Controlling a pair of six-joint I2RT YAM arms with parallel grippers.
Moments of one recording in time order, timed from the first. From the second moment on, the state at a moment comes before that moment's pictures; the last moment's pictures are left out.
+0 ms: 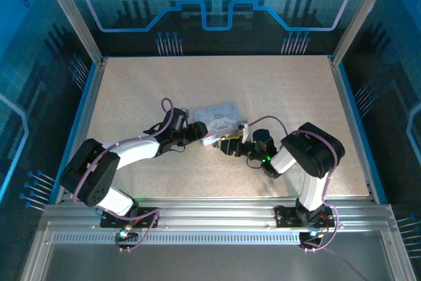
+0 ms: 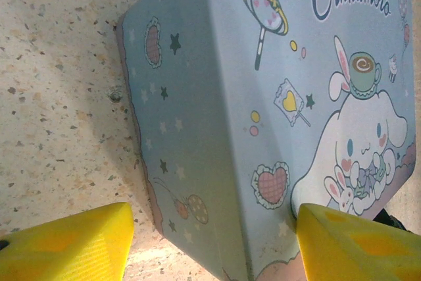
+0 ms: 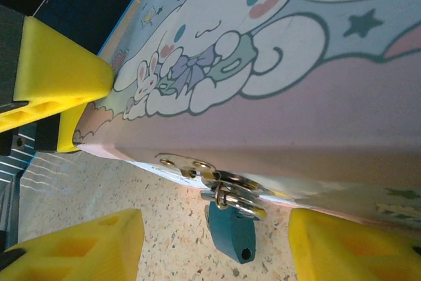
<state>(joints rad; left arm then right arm) -0.50 1.51 0.68 0.05 0.18 -0.91 0.58 1.84 0.38 1.09 -0.38 0.61</state>
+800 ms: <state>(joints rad) -0.50 1.51 0.68 0.05 0.18 -0.91 0.58 1.90 0.39 1.18 -0.43 0.62</state>
